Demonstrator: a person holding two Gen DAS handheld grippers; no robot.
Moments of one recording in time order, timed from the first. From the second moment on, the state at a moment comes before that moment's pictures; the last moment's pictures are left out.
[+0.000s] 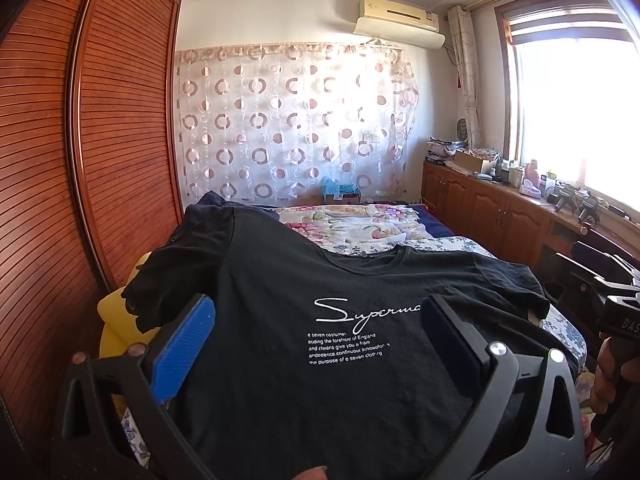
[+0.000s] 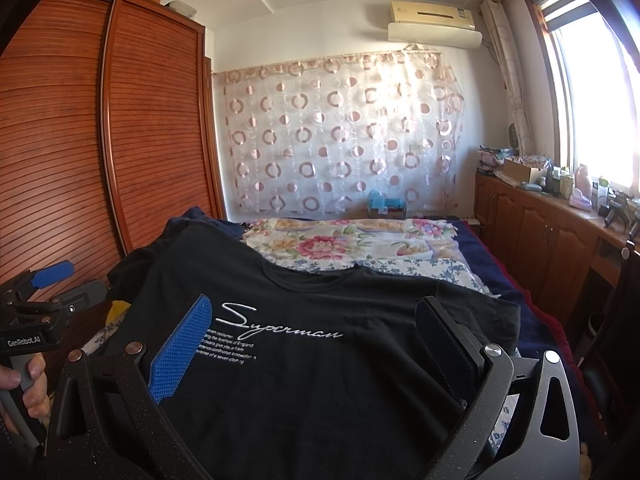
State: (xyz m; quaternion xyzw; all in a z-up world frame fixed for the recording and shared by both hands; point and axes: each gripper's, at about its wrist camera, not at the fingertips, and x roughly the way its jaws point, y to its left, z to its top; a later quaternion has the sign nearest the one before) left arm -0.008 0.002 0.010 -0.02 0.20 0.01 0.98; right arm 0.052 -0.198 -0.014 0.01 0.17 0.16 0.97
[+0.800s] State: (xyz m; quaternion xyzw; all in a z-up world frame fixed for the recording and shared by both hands) left arm -0.010 0.002 0.011 -0.02 0.19 0.01 0.98; right arm 0.052 -0.198 -0.014 0.01 0.17 0.16 0.97
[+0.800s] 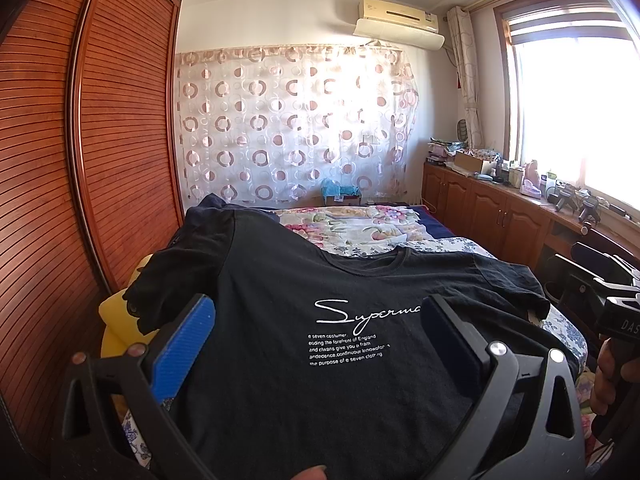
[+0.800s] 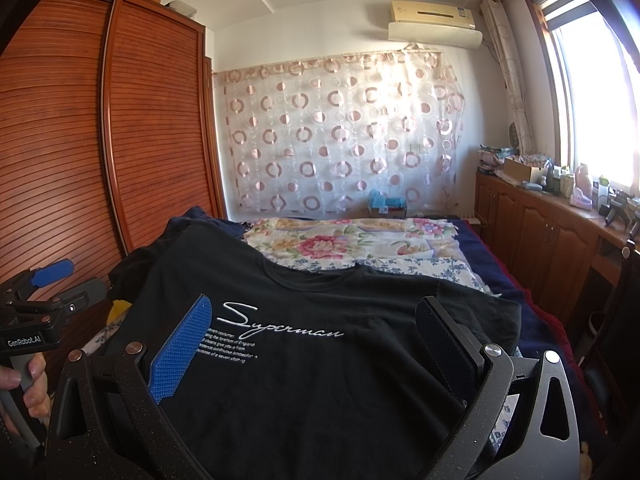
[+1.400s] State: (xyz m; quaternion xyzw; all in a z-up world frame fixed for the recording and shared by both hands) left arm -0.011 0.000 0.011 -0.02 0.19 0.01 0.98; right arm 0.052 -0.198 -0.014 0.01 0.17 0.16 0.97
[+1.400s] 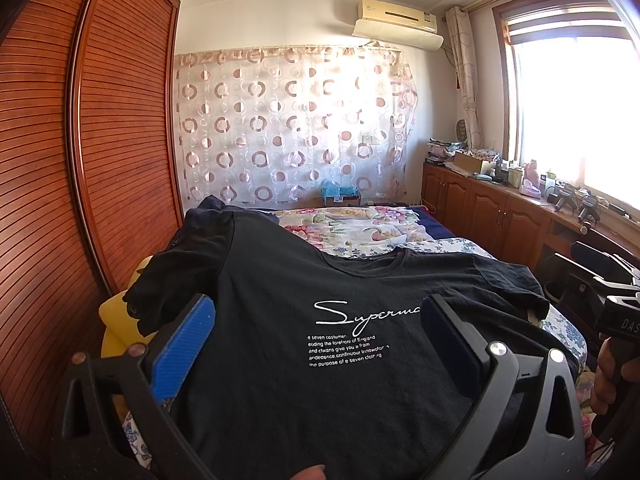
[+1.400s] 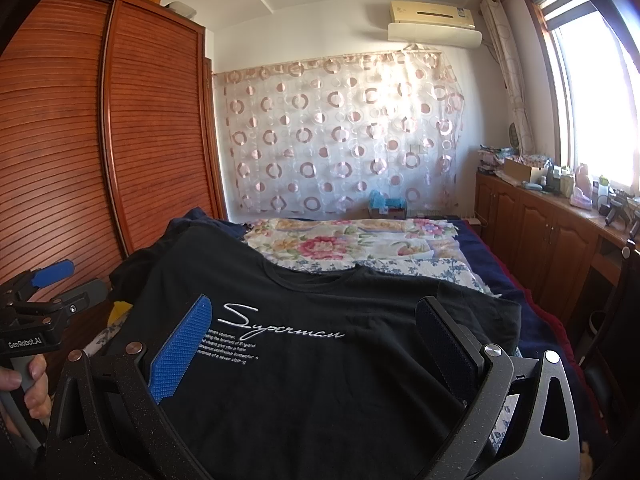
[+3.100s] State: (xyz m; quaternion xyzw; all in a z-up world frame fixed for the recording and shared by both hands) left arm 0.084 0.194 -0.075 -0.04 0.33 0.06 0.94; right arm 0.107 -0.140 -0.102 -0.03 0.29 0.24 0.93
